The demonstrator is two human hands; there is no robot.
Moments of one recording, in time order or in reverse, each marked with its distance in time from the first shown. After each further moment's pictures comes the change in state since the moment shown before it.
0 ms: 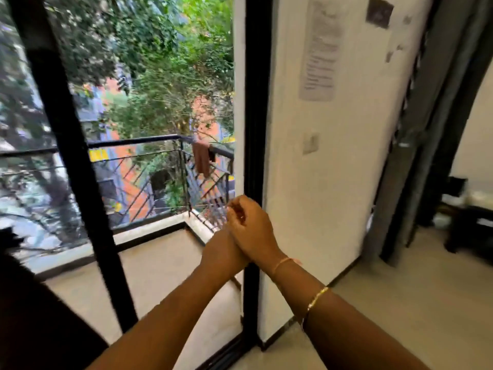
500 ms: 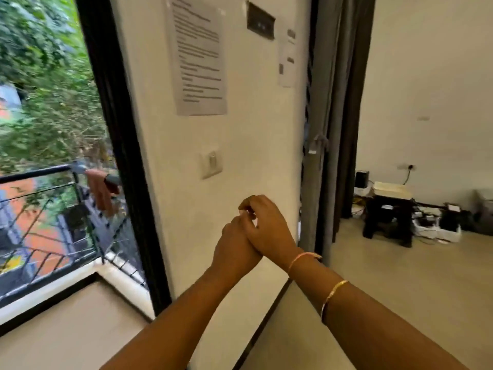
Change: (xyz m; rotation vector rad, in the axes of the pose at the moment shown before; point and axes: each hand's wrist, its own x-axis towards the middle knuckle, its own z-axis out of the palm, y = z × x) left_hand 0.190 0.210 0.122 -0.246 0.133 0.296; right_hand 0.082 0.194 -0.224 -0.405 0.166 -0.004
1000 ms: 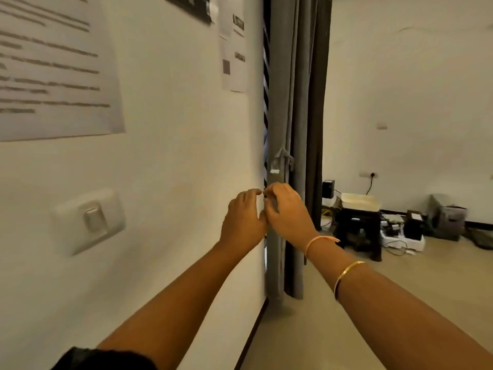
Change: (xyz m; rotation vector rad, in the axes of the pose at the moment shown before) left_hand 0.316 0.066 0.176 -0.202 0.037 0.175; right_hand 0.191 0.283 -0.083 -0.271 0.070 0.179
